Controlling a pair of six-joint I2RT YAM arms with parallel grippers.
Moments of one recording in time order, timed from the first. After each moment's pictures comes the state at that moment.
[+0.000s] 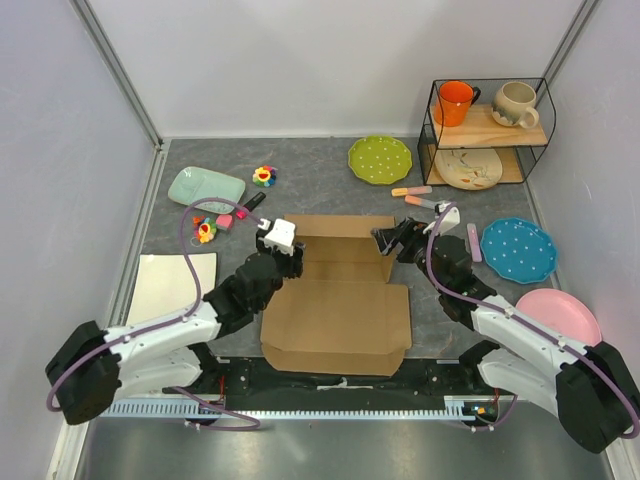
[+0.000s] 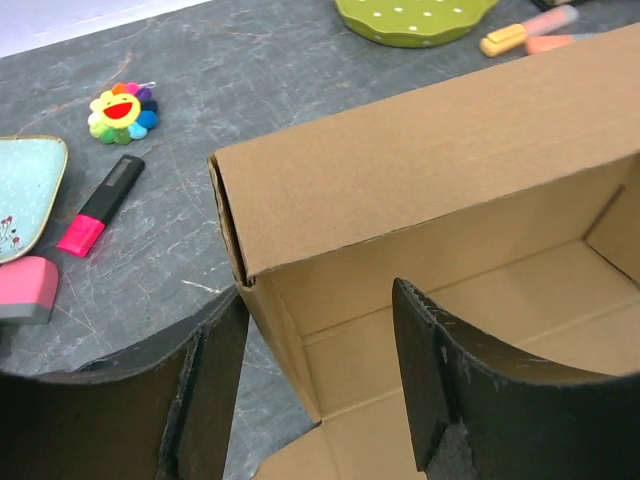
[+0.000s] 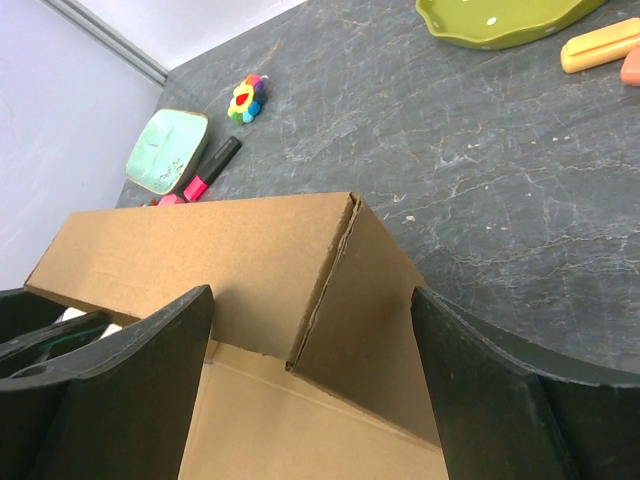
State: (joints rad) left arm -0.89 1.06 0.41 0.46 -0.55 -0.06; right arm 0.53 1.00 0.40 0.42 0.10 0.67
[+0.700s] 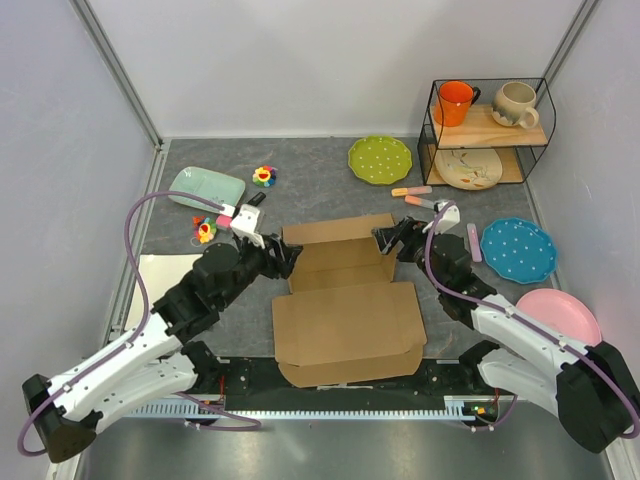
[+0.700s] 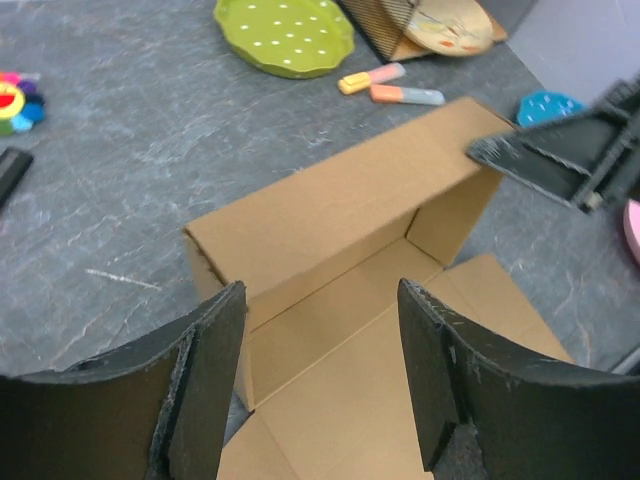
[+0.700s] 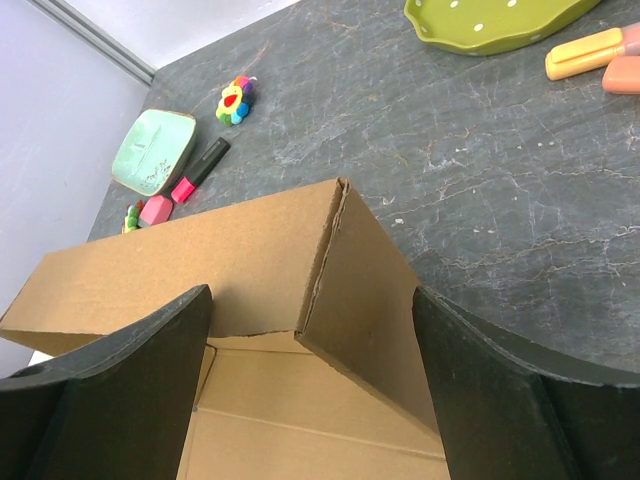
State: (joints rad) left arm -0.84 0.72 0.67 -0.14 -0.24 -0.28; right arm 0.53 1.00 0.43 0.38 0.13 0.64
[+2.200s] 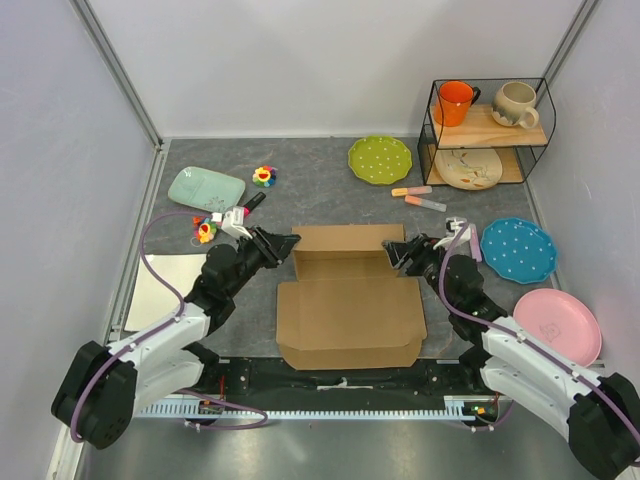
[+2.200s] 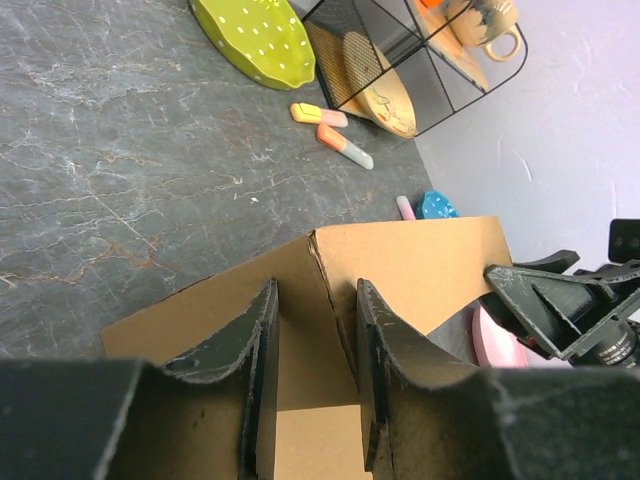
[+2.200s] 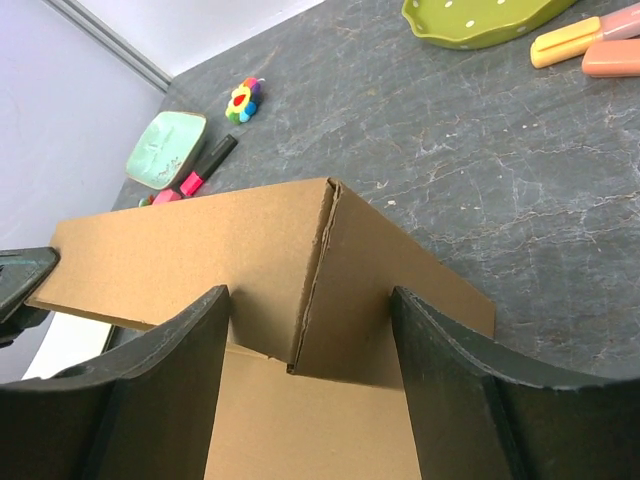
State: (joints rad) left arm -0.51 1.00 0.32 0.58 0.08 -0.80; right arm 0.53 0.83 0.28 0.39 0.13 0.64
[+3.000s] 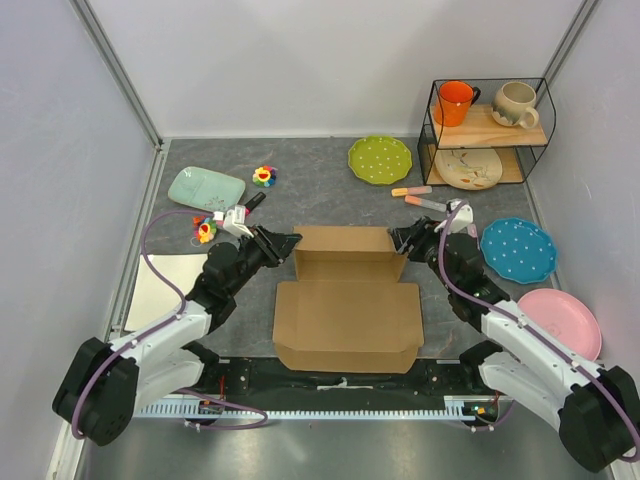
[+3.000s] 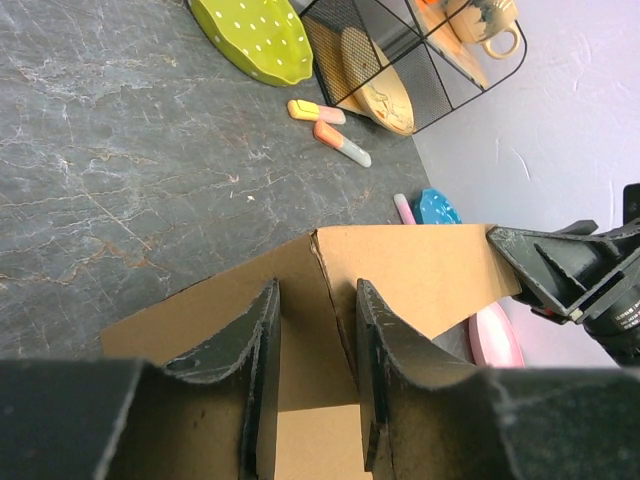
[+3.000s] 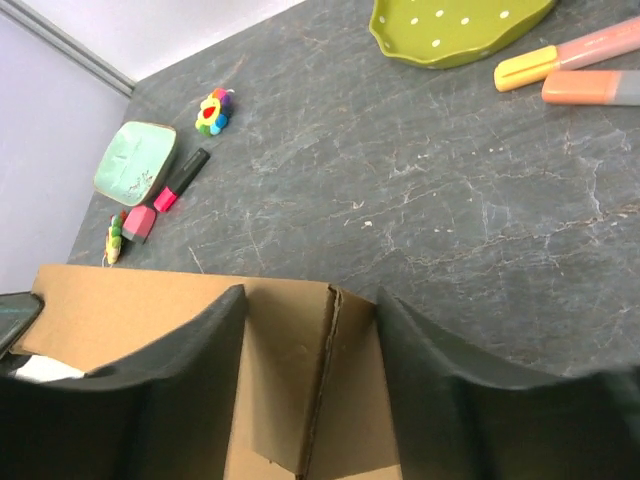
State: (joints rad) left arm -0.51 1.02 0.32 0.60 0.09 -0.82; right arm 0.46 0.89 0.45 0.22 0.11 0.62
